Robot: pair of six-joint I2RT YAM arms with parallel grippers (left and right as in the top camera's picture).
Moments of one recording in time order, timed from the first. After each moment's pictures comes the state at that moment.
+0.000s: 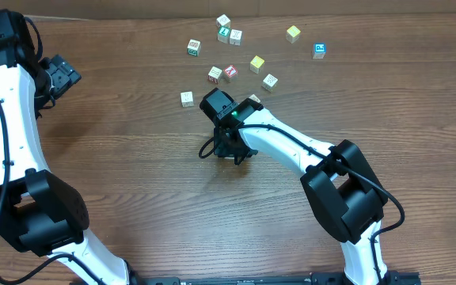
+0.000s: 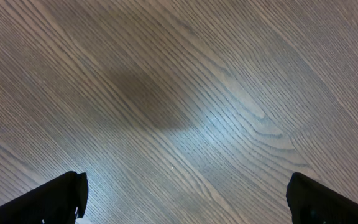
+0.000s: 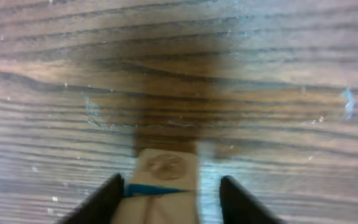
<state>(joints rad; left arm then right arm) 0.33 1.94 1.92 -1.20 -0.11 -0.52 0.70 2.12 1.57 -0.87 0.04 0.69</state>
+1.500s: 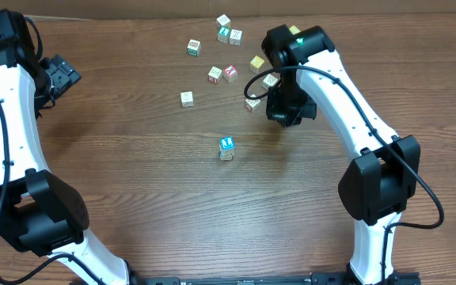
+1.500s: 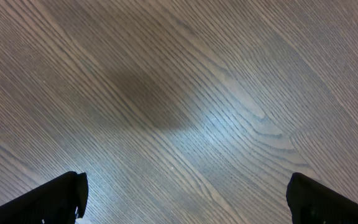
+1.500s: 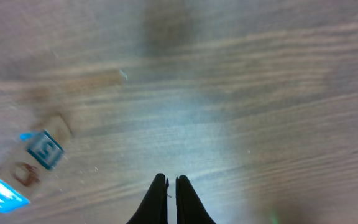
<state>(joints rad) 0.33 1.94 1.92 -1.20 -0.11 -0.52 0.40 2.12 2.01 -1.56 0.00 0.54</state>
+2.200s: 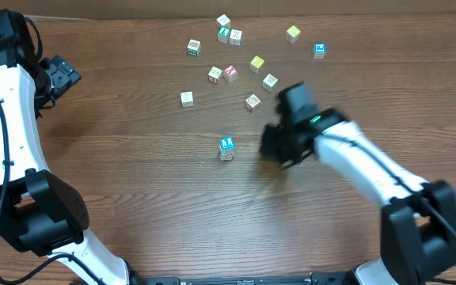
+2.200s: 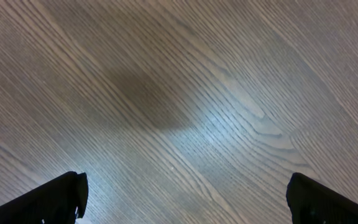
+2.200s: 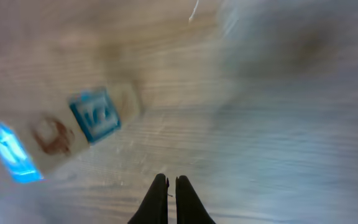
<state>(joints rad) 0.33 1.94 1.92 -1.20 -0.11 -0.52 0.46 1.71 1.11 -0.67 -0.33 0.70</state>
